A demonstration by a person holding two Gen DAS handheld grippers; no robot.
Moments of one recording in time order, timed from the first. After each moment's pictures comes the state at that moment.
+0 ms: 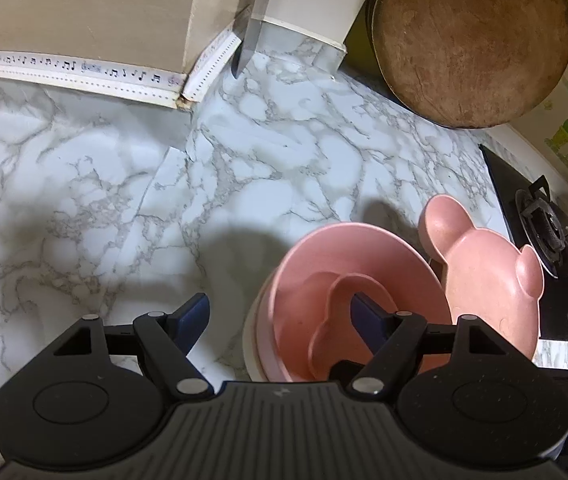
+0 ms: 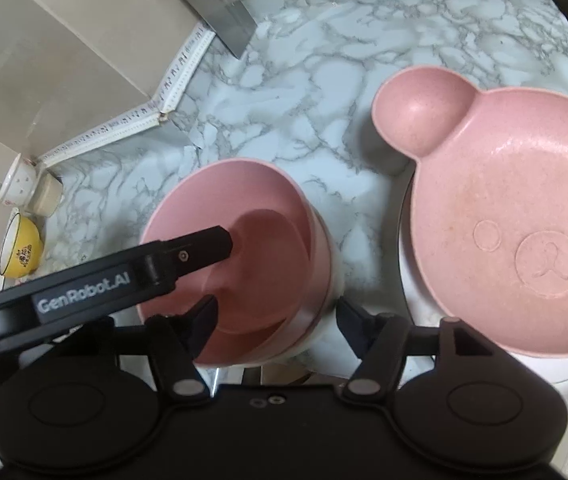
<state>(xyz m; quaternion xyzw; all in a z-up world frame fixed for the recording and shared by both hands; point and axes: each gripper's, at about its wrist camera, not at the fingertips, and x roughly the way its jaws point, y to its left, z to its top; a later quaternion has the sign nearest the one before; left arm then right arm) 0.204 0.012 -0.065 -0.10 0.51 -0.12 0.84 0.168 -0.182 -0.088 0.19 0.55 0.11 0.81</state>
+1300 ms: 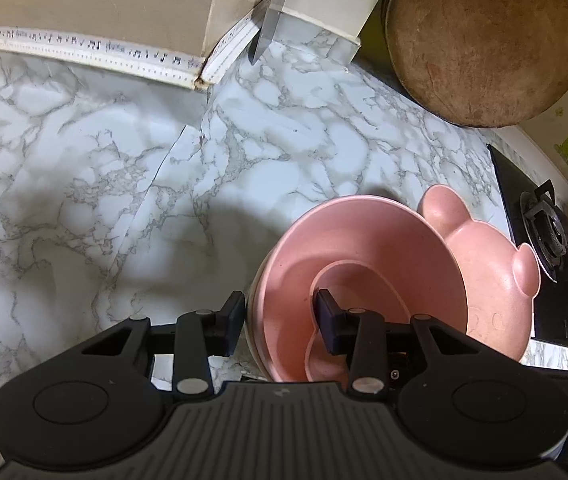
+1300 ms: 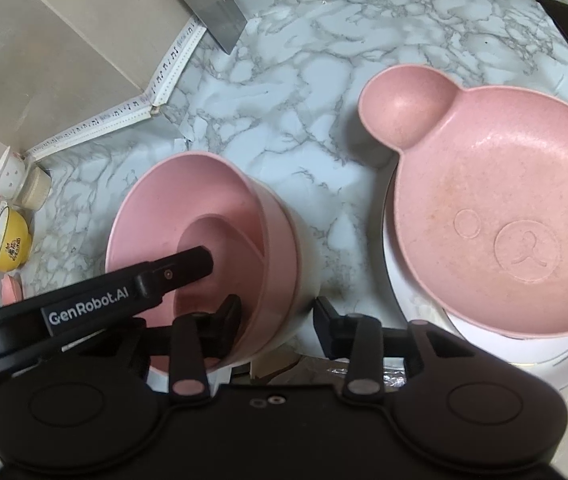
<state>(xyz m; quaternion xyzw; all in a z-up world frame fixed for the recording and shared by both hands) 0.186 0.013 -0.051 -0.12 0.53 -0.09 0.83 0.156 -0.182 -0.072 0.17 0.55 0.10 0.81</state>
